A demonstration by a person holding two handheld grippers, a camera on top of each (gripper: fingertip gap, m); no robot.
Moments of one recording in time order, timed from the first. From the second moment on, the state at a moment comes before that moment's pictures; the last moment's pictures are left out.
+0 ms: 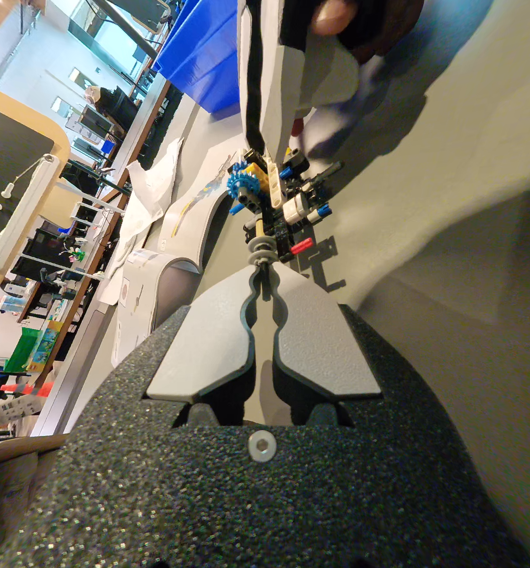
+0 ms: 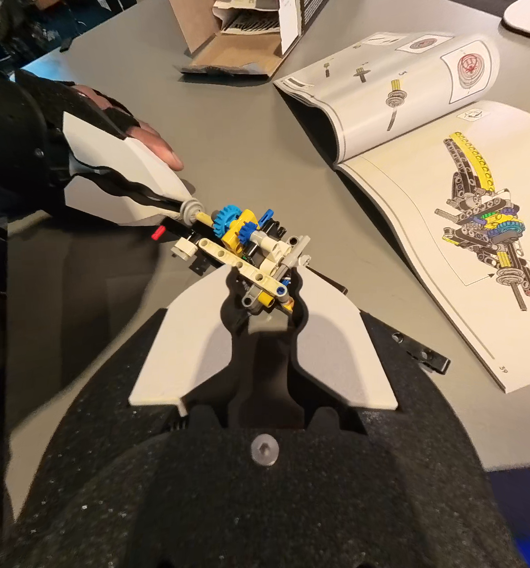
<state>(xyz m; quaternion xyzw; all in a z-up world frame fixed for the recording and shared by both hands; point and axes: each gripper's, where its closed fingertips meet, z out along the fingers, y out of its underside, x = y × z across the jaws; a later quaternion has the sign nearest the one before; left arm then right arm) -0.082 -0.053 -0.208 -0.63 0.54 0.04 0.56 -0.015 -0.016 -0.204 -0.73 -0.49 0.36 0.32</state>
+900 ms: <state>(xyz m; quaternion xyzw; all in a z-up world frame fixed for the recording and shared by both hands) -0.081 -0.053 -0.207 -0.63 0.54 0.02 0.55 -0.016 -0.018 -0.207 -0.72 -0.50 0.34 0.33</state>
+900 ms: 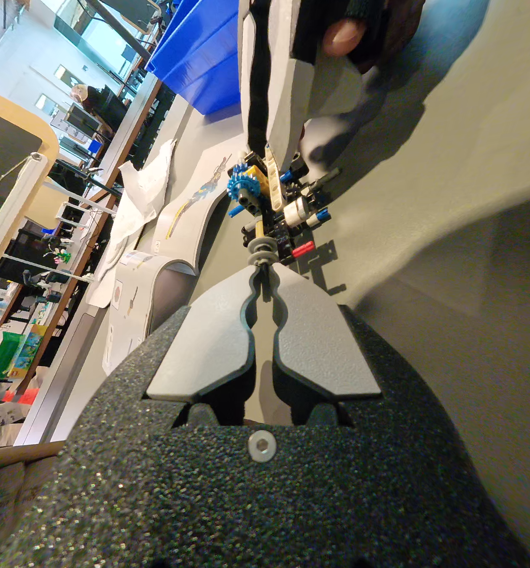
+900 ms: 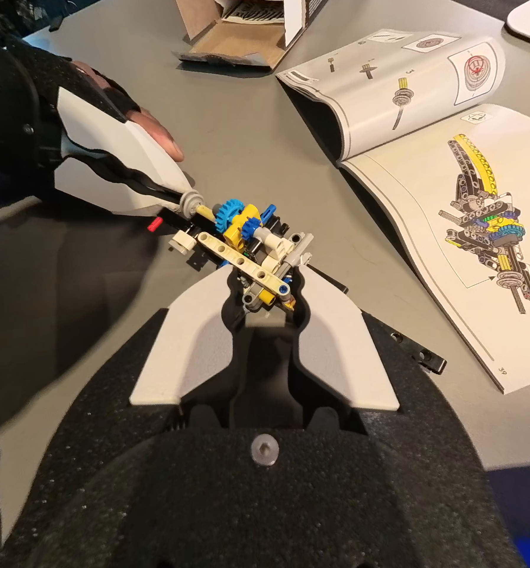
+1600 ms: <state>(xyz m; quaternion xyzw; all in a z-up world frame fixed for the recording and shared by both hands) -0.080 -0.052 -0.207 -0.64 0.55 0.01 0.54 -0.017 -0.019 -0.209 -0.73 -0.51 0.33 0.33</state>
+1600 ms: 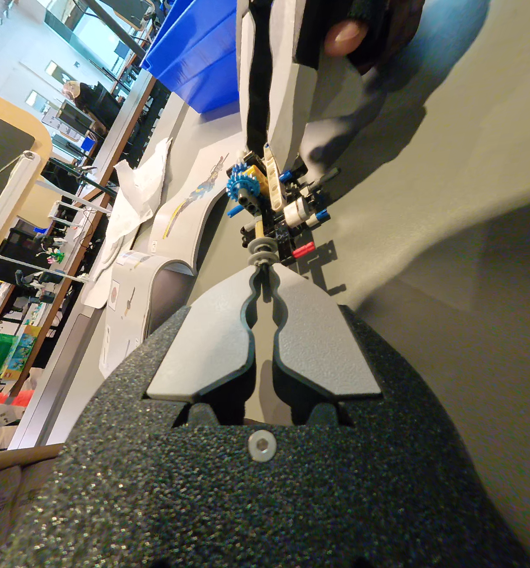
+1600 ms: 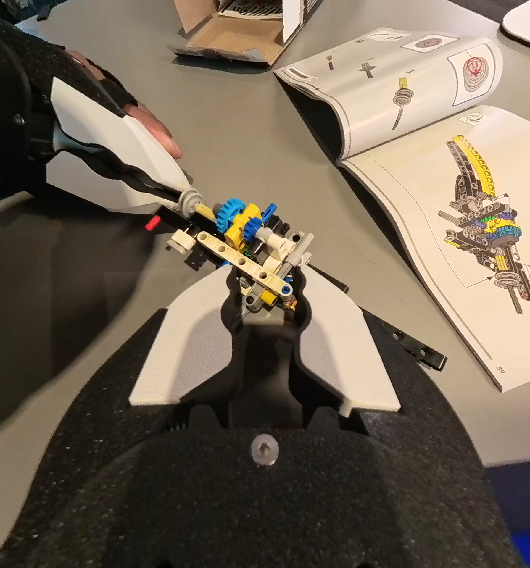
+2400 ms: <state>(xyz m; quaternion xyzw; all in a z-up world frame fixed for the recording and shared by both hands) -0.084 -0.051 -0.210 -0.63 0.56 0.04 0.54 -0.016 -0.014 -0.209 -0.72 -0.52 0.32 0.33</state>
